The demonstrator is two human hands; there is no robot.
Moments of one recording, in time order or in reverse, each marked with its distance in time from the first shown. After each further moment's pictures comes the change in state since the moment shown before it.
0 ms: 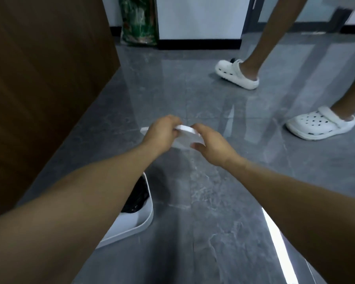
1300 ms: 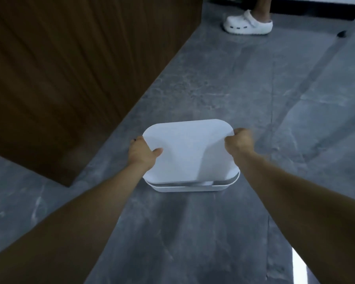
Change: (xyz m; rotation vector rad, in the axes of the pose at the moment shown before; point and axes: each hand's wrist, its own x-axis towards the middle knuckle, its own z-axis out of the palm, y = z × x) left_hand -0.224 -0.182 -0.058 -0.026 0.090 -0.960; right_hand 0.008 -0.115 0.172 0.291 0.025 0.671
